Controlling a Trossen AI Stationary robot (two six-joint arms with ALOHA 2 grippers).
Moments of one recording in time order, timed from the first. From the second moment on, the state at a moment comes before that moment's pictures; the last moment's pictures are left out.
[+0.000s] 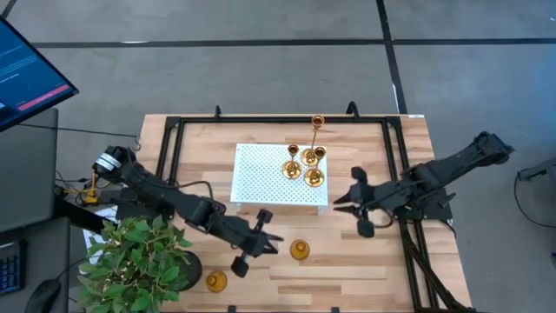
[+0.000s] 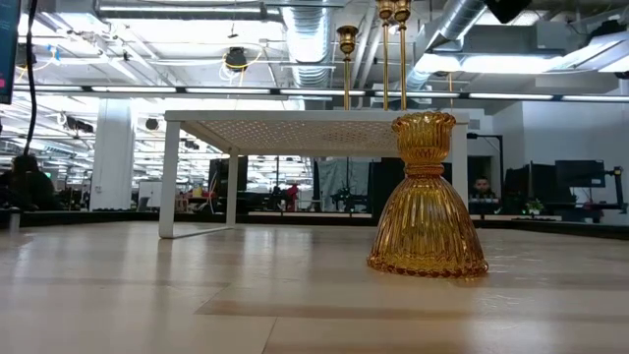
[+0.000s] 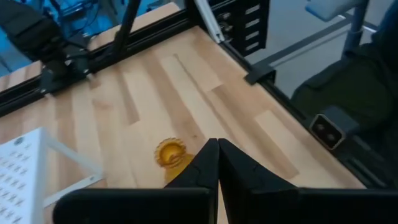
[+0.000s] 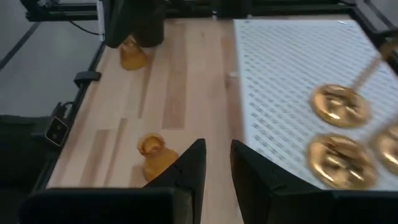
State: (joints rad) left arm -0.51 1.37 1.12 -0.09 -0.14 0.22; right arm 0.48 1.03 0.96 -0.56 0.36 0.29
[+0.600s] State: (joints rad) left arm -0.65 1.38 1.12 -0.09 -0.26 0.14; right arm 0.64 1.49 0.96 -0.21 0.34 0.29
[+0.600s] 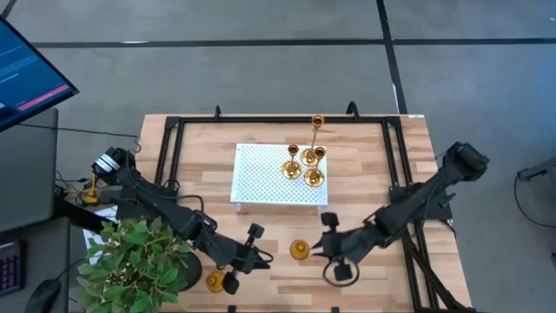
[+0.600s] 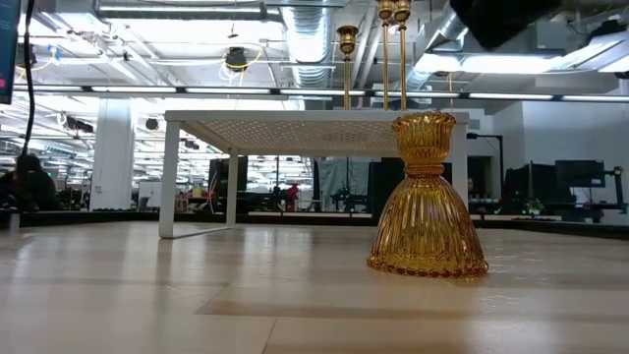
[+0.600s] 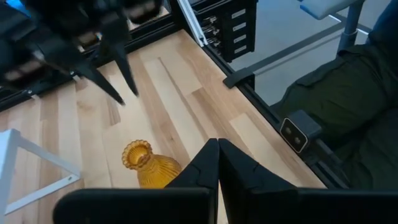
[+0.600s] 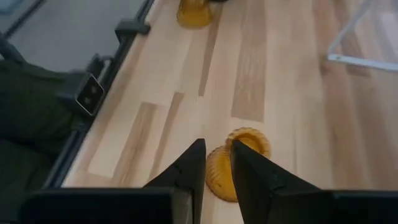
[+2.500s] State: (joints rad) left arm -0.65 1.38 1.12 -0.09 -0.26 0.11; right arm 0.58 1.70 1.11 -0.43 0.41 0.39
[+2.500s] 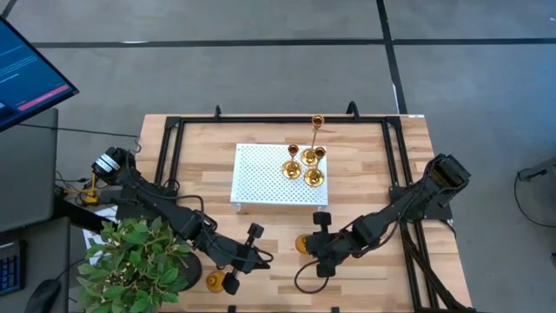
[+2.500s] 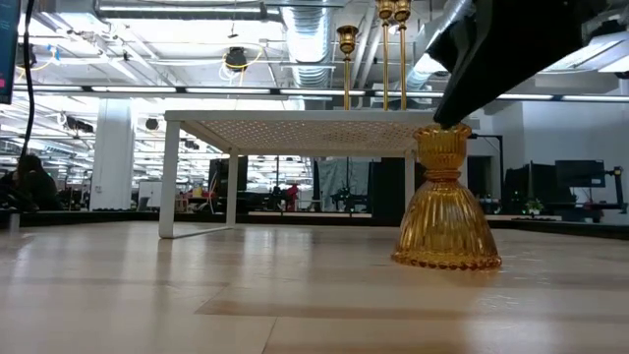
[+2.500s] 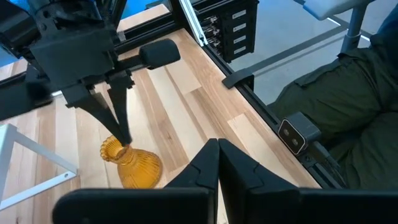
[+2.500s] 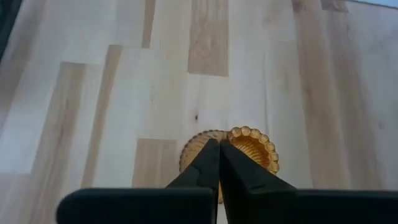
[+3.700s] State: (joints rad) left arm -0.65 1.38 1.06 -0.09 -0.26 0.08; right arm 0.54 1.78 1.19 -0.56 0.33 0.28
